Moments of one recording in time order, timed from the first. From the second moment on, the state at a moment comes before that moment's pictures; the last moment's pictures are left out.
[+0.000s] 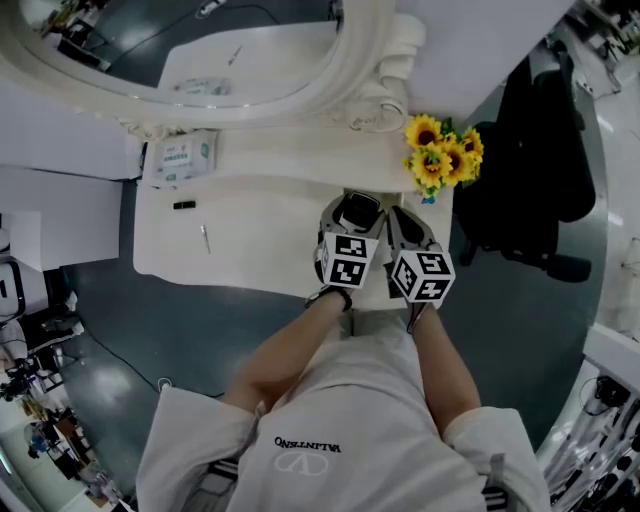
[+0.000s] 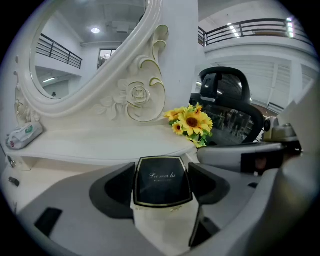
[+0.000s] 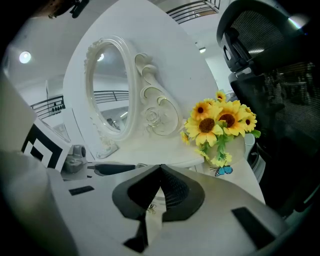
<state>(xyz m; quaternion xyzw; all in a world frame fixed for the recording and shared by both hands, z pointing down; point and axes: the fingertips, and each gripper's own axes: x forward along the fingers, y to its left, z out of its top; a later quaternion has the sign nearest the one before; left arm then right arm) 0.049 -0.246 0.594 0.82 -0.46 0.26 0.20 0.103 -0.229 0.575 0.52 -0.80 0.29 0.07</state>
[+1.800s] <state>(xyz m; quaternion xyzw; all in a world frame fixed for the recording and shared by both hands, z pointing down) 0.052 -0.258 0.603 0.82 -0.47 0.24 0.21 0.101 -0.227 0.582 0.51 -0.80 0.30 0.08</state>
